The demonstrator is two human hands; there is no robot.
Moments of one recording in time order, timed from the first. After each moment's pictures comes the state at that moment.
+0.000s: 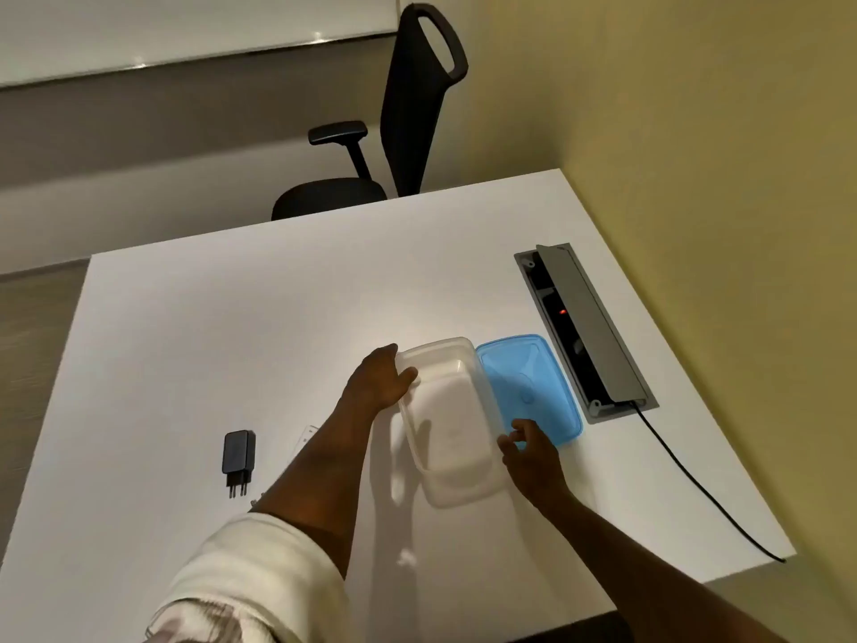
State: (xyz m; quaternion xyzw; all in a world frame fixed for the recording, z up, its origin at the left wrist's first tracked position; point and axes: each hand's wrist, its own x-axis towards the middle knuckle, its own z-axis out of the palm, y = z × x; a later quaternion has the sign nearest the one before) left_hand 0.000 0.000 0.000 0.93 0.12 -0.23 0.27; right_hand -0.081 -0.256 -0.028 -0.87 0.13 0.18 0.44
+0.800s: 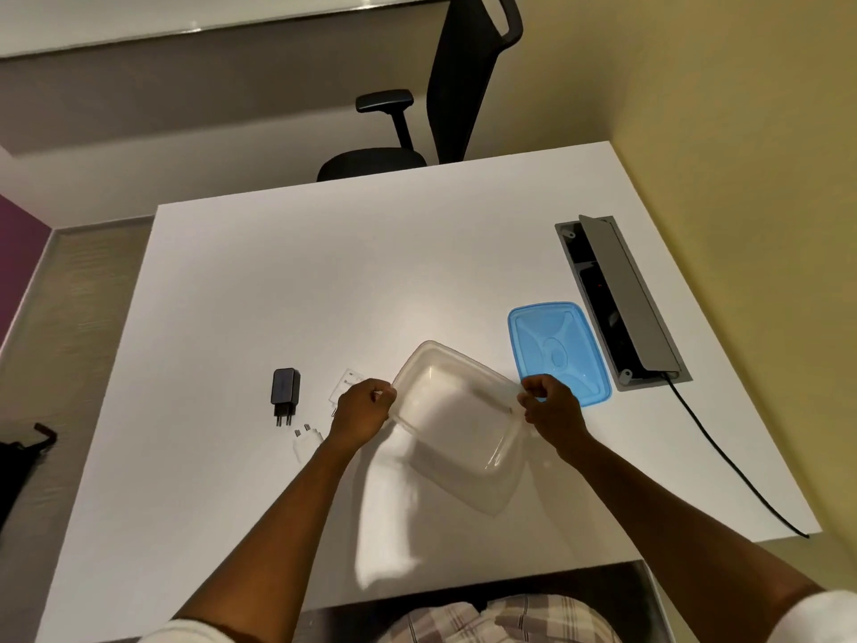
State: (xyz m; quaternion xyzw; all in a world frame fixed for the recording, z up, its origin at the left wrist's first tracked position) left_hand -0.154 0.035 -0.004 0.82 0.30 -0.14 0.46; right_hand -0.083 -0.246 -0.016 -0.86 0.08 0.19 0.46
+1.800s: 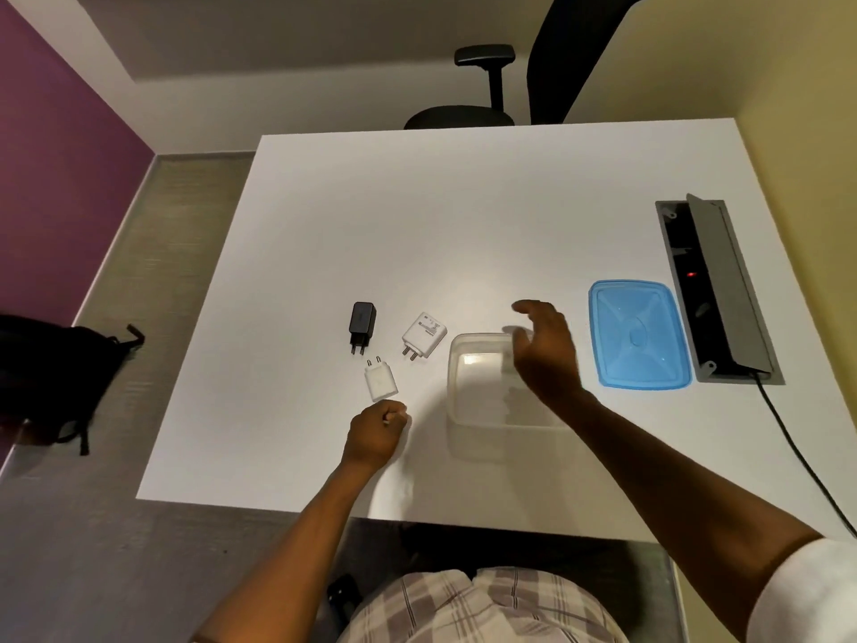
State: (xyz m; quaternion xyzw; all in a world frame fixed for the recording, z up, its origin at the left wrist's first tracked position) left_hand -0.303 0.070 -0.038 0.80 0.37 -0.09 0.47; right_hand -0.115 -0.127 0.016 -0.90 -0.18 0.00 0.40
